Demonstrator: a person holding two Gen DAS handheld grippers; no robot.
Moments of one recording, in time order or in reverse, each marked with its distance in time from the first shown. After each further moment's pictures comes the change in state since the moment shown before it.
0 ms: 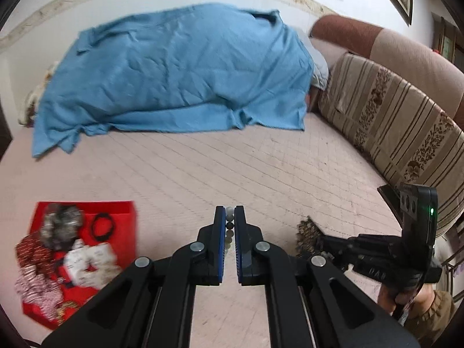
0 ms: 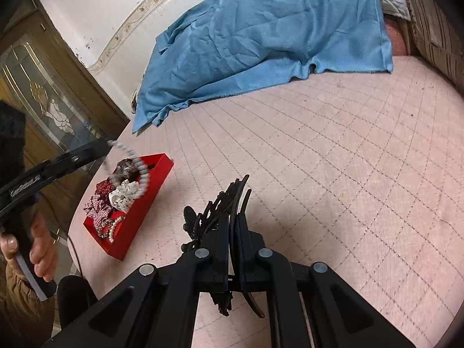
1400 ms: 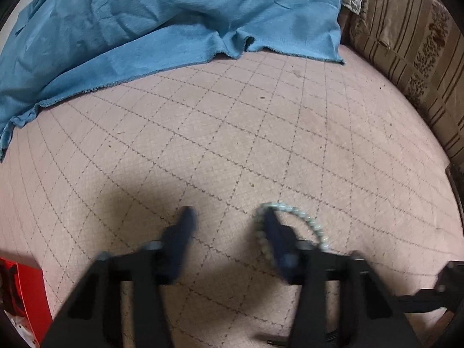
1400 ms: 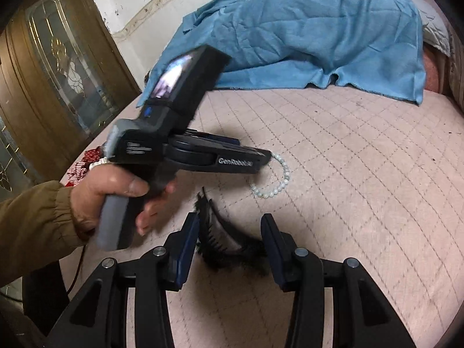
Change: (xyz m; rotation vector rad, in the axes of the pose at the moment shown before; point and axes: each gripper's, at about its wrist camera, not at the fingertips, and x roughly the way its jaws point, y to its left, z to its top) left arm 0.259 -0.039 0.018 0.068 0.303 0.040; right arm 0.046 -0.043 0.011 -0.227 0.033 0.030
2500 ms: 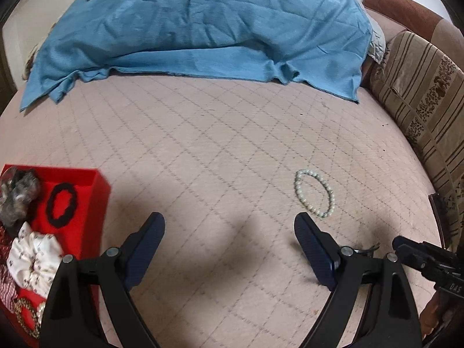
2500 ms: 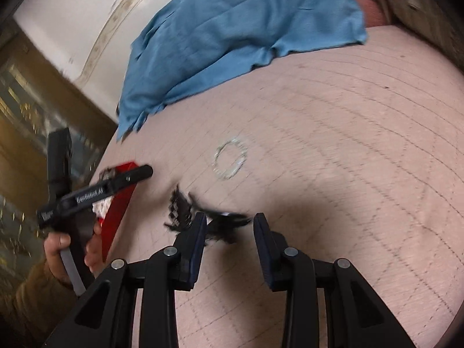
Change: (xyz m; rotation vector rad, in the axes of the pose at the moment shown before) left arm -0.090 0.049 -0.063 -0.195 -0.097 0.045; right arm -0.036 -0.047 -0.023 0.331 -0.022 0.002
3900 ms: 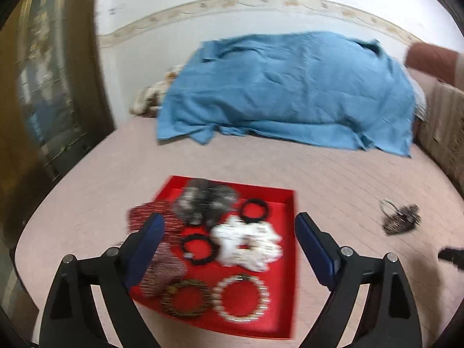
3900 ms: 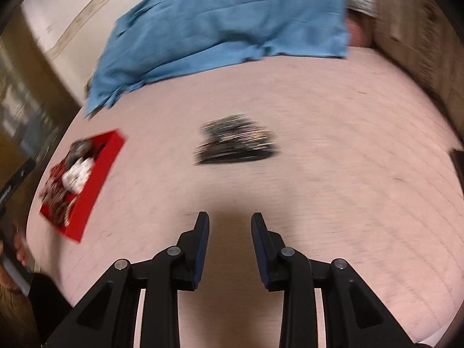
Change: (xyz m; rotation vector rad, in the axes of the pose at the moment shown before) left arm -0.173 0.118 -0.082 -0.063 -0.350 0.340; right arm -0.016 0.070 -0.046 -0.056 0.001 -0.321
